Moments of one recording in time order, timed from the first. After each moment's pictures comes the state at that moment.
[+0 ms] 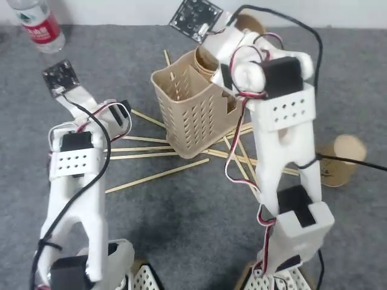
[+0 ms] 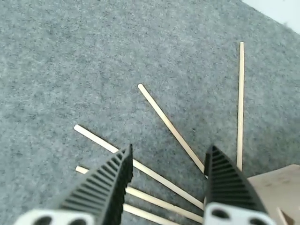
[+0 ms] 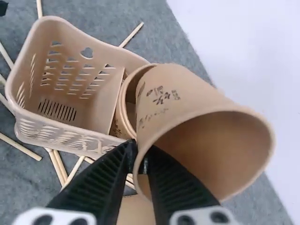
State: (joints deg) left arm -13.9 -23.5 41.5 44.4 31.4; right arm -22.1 12.5 -54.1 95.2 41.3
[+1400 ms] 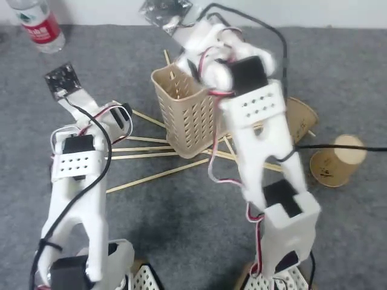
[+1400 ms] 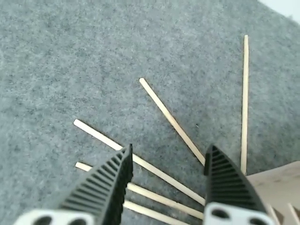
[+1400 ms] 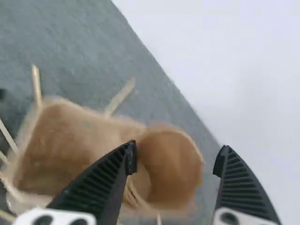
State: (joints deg) left arm -14.0 -23.5 44.5 41.3 31.4; right arm -24.7 16.4 -55.1 83.0 33.6
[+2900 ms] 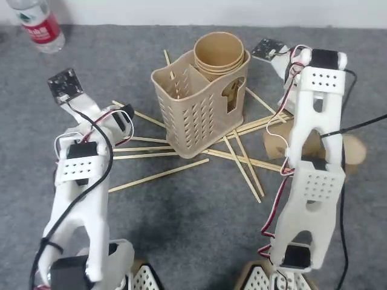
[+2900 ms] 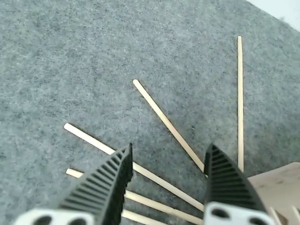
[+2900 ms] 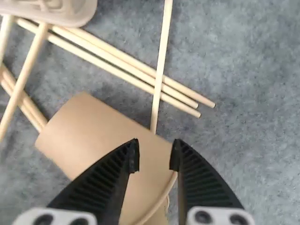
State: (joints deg) left arm -14.0 -23.5 50.3 30.7 29.8; right arm 3.3 40.5 -53.5 100.7 56.8
